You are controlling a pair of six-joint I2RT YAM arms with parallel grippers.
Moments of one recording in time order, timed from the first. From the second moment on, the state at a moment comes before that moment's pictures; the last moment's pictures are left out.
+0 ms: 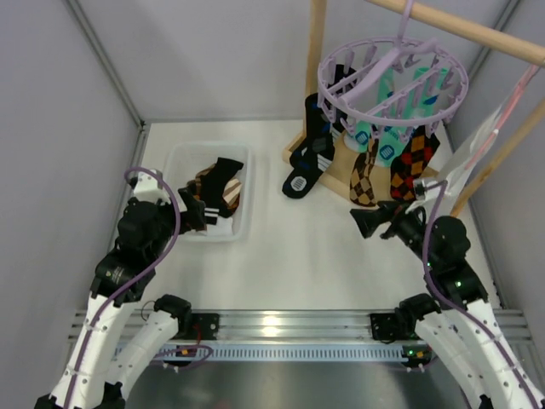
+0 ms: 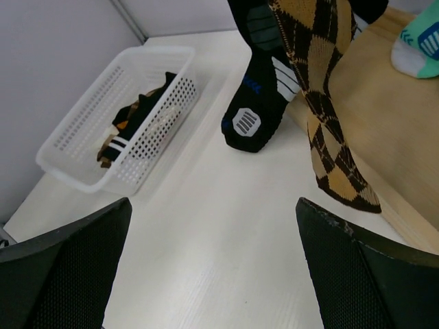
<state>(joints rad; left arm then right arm) -0.33 0.59 0.92 -0.69 -0.23 -0.36 0.33 0.38 0.58 -0.26 -0.20 0.39</state>
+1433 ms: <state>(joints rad) -0.72 1.00 1.33 -0.66 -0.22 -0.47 0.62 1.10 0.44 0.57 0.27 0.13</state>
